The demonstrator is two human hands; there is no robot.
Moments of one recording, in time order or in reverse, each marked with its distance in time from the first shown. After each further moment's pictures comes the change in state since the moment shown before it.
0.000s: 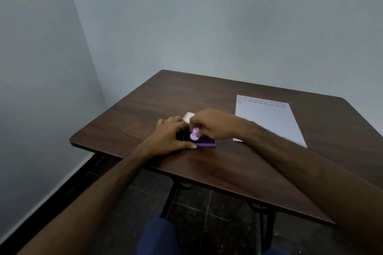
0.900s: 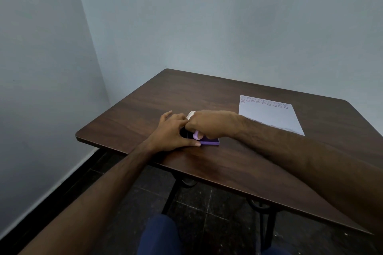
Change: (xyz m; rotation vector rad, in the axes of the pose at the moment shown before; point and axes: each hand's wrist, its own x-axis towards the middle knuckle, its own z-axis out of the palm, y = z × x) left_hand 0.003 0.001 0.001 0.028 0.108 0.021; right_hand 0.027 -0.018 -0.003 -0.318 -0.276 -0.115
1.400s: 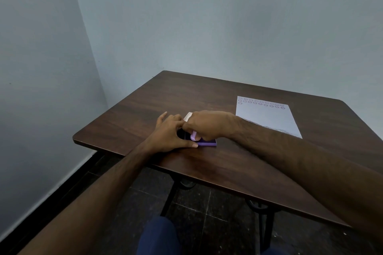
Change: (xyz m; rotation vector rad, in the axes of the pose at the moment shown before) left_hand 0.000 0.001 -0.002 -0.021 -0.036 -0.053; right_hand 0.000 0.005 0.003 0.044 0.056 -0.034
